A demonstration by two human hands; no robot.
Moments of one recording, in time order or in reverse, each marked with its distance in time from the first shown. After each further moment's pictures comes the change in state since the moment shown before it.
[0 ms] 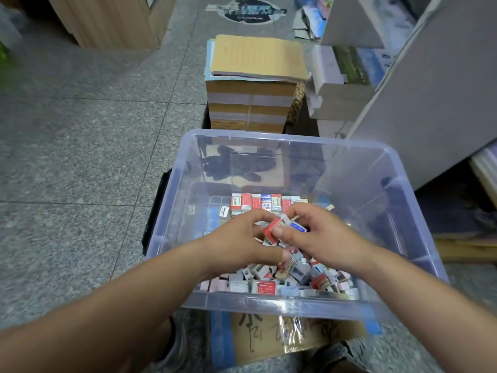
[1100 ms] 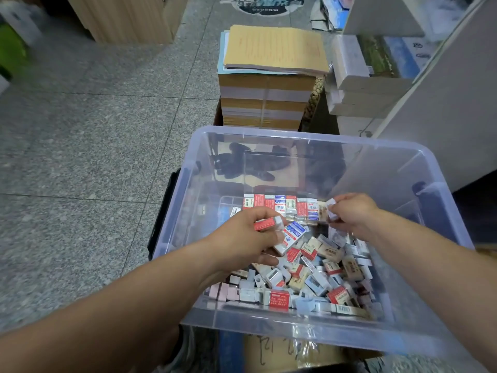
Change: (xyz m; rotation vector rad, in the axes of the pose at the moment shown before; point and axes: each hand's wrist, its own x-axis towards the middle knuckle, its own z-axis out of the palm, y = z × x) left_hand 0.020 -0.008 -0.016 -0.115 0.161 -0.063; right_hand 0.106 0.076 -0.029 0.344 0.465 0.624
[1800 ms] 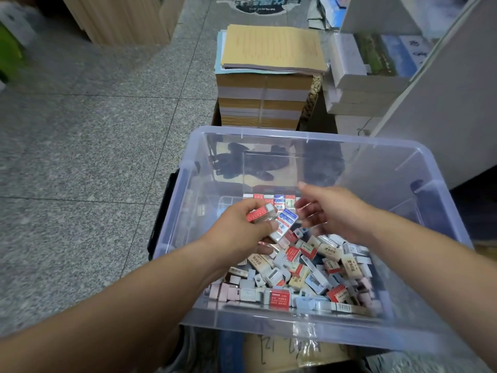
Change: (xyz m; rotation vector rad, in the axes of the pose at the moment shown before) left_hand 0.008 -0.003 -0.004 -0.021 0.114 0.087; right_hand -0.068 -0.028 0.006 -0.074 -0.463 -0.081
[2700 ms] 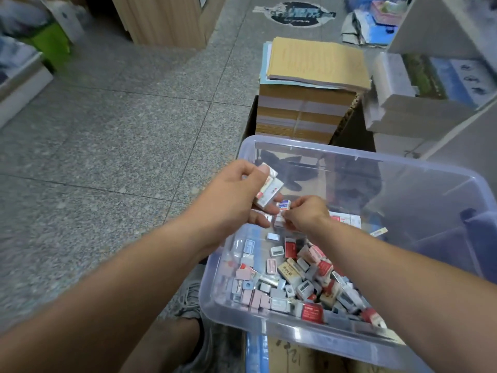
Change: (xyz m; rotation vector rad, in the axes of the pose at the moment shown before) left_hand -0.045 0.060 -0.063 -0.145 0.194 0.192; right_hand 0.095 -0.002 0.101 -0.168 0.306 -0.084
